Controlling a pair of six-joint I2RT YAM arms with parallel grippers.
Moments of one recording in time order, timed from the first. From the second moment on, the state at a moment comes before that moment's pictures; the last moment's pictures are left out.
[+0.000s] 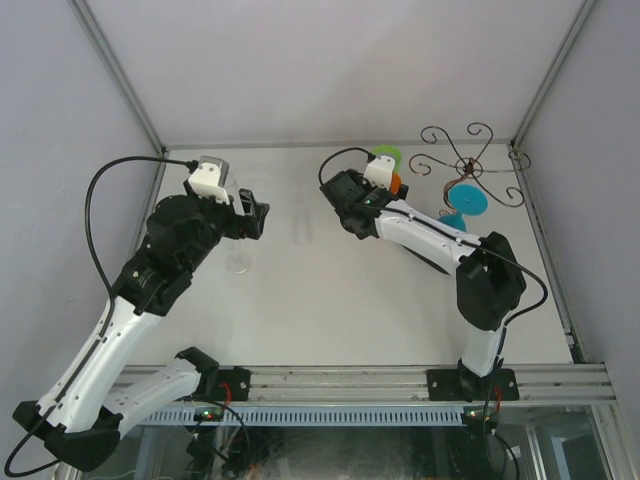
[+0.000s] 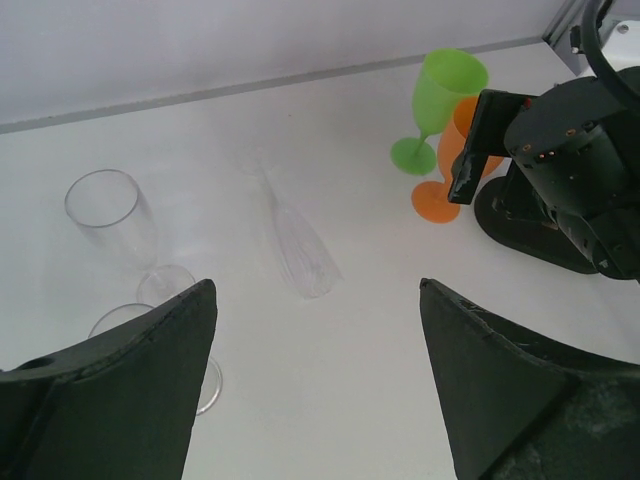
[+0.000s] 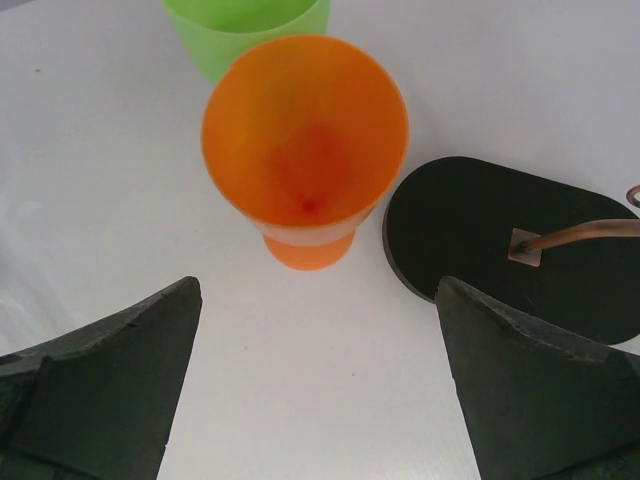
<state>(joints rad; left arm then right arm) -0.53 0.87 1.12 -0.46 -0.15 -0.17 0.74 1.82 1.52 -0.70 0.96 0.86</state>
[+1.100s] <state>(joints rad) -0.51 0.88 1.12 -0.45 -0.13 -0.17 0.65 1.96 1.52 -0.37 1.08 0.67</state>
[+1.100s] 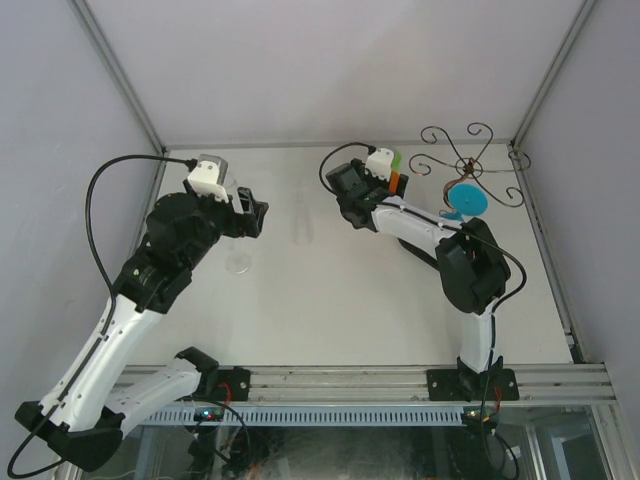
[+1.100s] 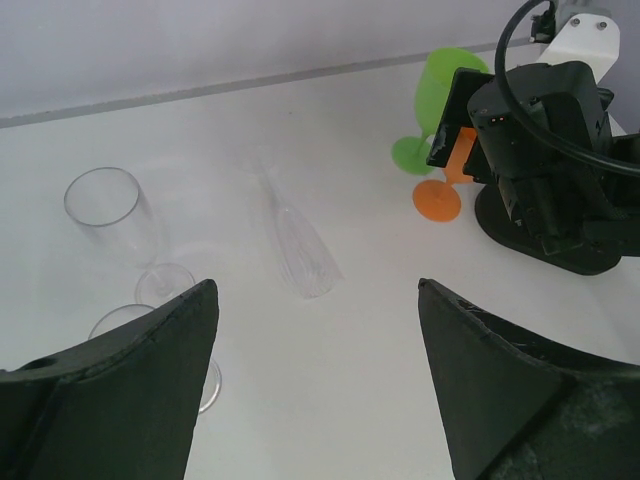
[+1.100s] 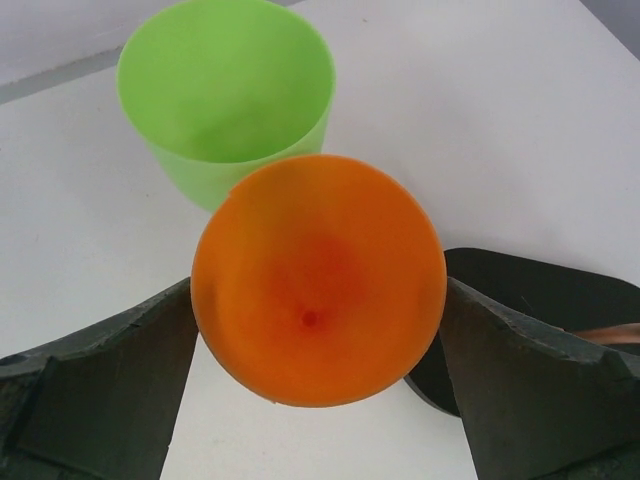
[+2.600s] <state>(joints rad) -0.45 0.87 1.11 -0.44 -0.11 -0.18 0.89 1.77 1.21 0.04 1.04 0.33</state>
